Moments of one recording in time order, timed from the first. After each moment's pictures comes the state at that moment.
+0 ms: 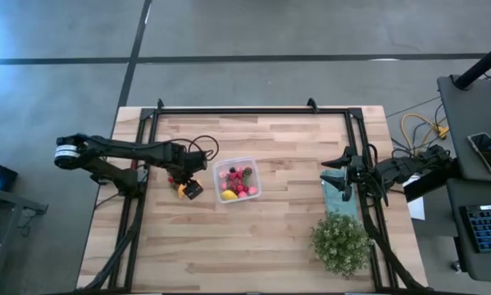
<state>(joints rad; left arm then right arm) 0.13 1.30 0.79 -0.90 0.12 -0.59 0.37 0.03 0.18 -0.28 0.55 0.23</state>
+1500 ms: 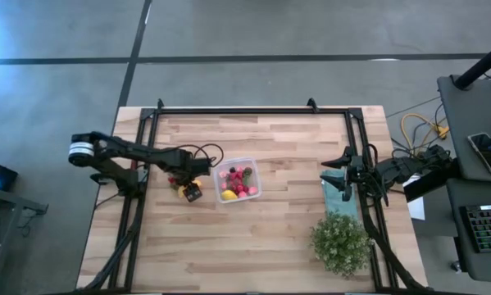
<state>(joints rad) 0.13 1.45 0.70 -0.77 0.01 -0.44 0.37 0.03 0.18 -0.28 0.55 0.23</state>
